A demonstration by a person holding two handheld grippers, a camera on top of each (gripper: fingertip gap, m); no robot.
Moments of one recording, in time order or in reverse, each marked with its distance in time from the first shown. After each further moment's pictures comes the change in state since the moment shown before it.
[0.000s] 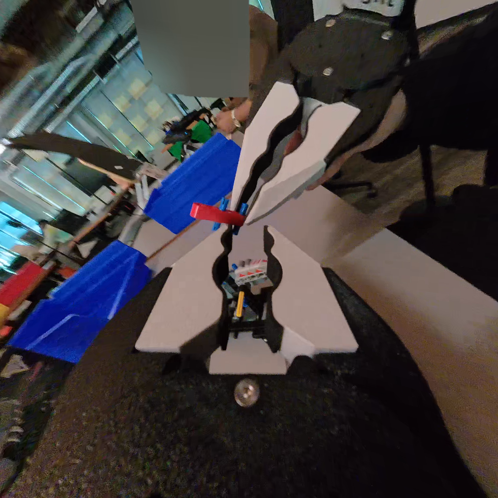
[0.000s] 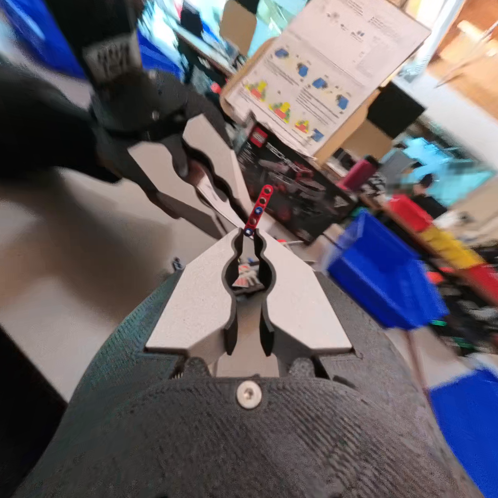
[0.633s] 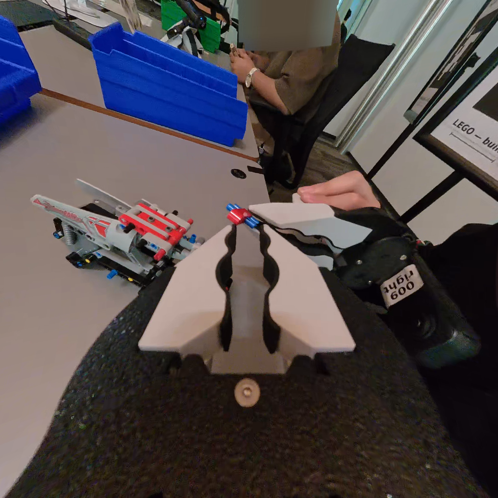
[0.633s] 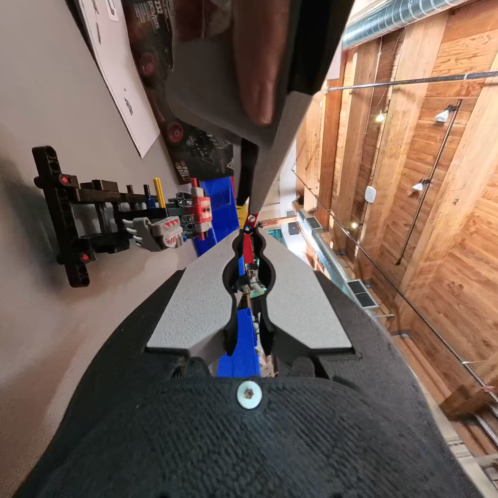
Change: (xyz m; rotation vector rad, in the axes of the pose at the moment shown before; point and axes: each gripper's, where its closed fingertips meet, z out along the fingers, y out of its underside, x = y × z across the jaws) left arm -0.013 -0.009 -0.008 -0.122 0.054 -0.953; right arm 0.019 0.013 0.005 -0.337 0.481 -0.837
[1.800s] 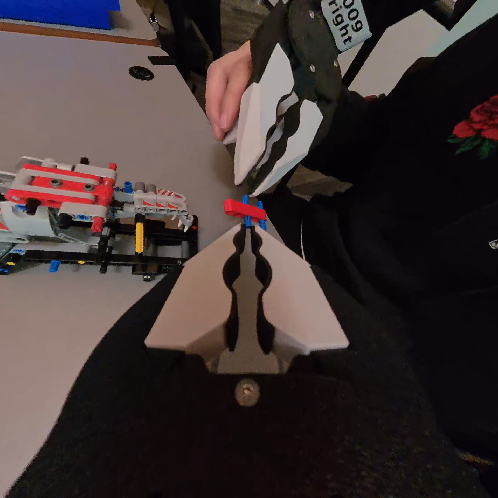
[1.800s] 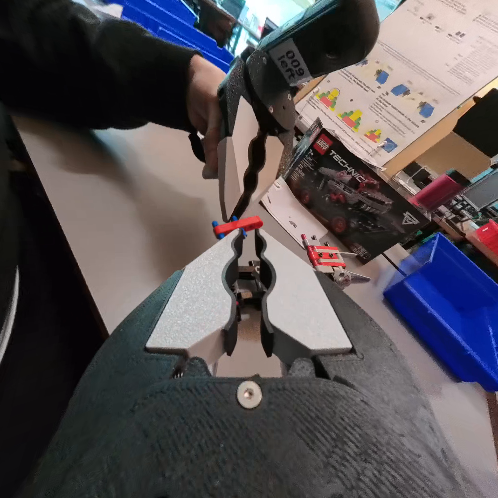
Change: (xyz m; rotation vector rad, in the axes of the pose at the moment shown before) left arm 0.018 0.059 -0.021 -0.395 0.347 0.213; right arm -0.017 -0.035 -0.046 0.502 -0.717 0.817
